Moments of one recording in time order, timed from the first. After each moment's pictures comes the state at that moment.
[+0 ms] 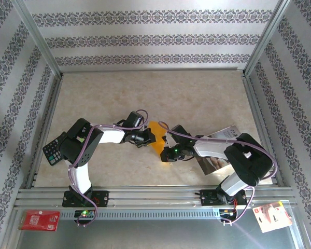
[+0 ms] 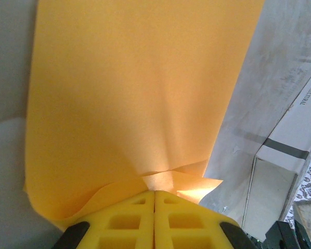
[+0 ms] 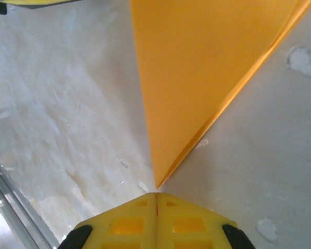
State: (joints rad) left arm -0.55 1.87 0.88 0.03 0.56 -0.92; right arm 0.70 1.56 0.63 -0.17 -0.51 0.56
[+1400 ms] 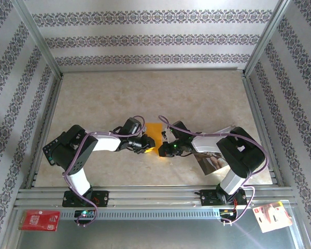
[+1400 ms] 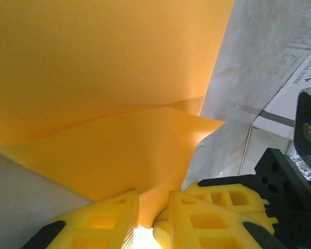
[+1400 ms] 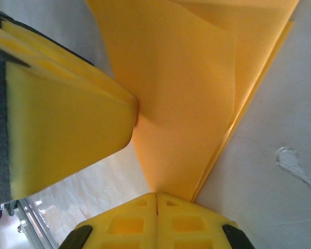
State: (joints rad) left arm -0.59 1.75 0.72 0.14 0.57 -1.05; right arm 0.64 1.67 0.66 -0.04 -0.59 0.58
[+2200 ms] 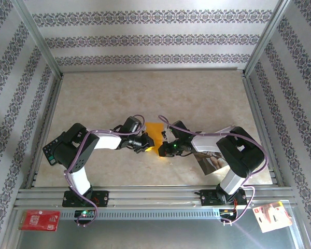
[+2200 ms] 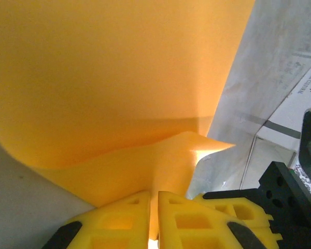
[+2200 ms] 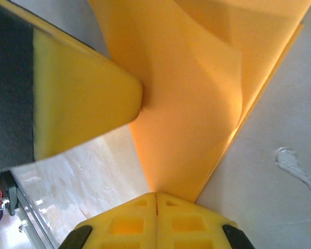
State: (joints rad) left arm -0.56 1.78 0.76 0.09 0.57 -1.03; right arm 0.64 1.68 0.68 -0.07 -0.59 0.58
